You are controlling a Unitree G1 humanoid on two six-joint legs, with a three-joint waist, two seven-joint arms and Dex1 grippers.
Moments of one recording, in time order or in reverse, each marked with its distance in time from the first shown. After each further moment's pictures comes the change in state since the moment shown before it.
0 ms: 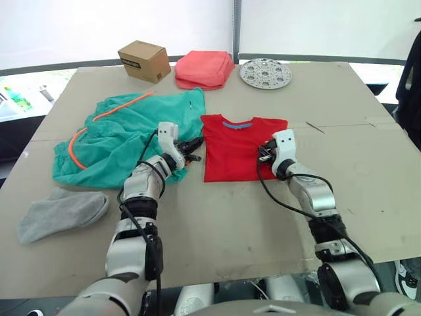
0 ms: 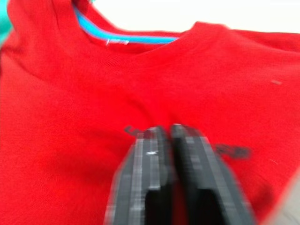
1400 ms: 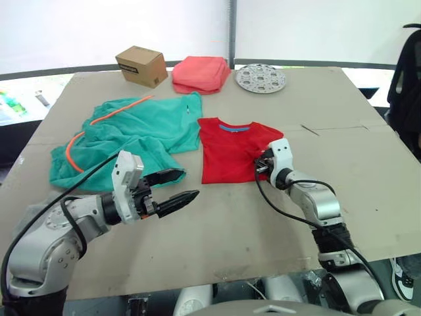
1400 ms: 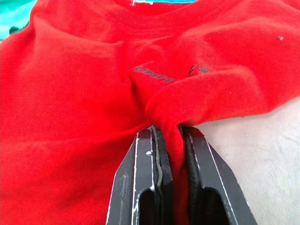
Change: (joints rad) left arm 0.657 0.435 0.050 -0.993 -0.455 0.313 -0.120; right arm 0.071 -0.013 0.013 -0.086 0.039 0.214 0.002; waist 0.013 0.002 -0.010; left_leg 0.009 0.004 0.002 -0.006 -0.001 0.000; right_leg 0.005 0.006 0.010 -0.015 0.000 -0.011
